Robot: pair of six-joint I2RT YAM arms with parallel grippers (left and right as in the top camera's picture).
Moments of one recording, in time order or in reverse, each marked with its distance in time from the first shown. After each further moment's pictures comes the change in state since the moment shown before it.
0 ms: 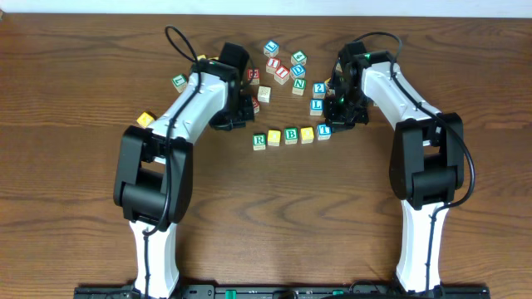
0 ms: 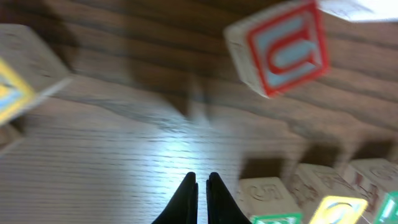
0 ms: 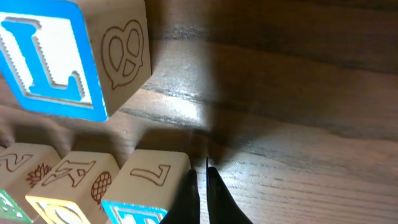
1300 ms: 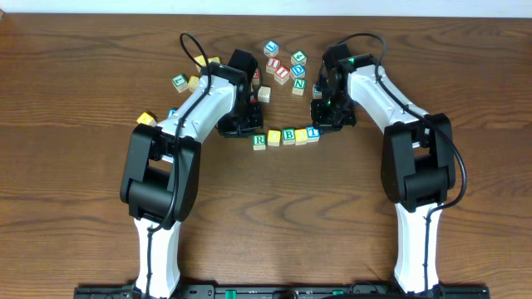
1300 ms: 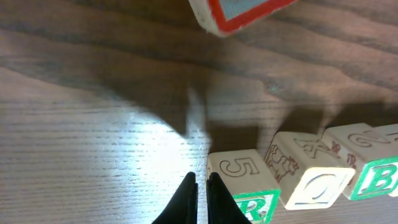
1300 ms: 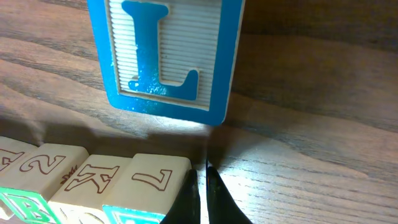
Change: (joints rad) left arm -0.021 0.027 -0.007 -0.038 0.105 0.003; right arm 0.067 0.000 -0.003 0.026 -0.006 0.038
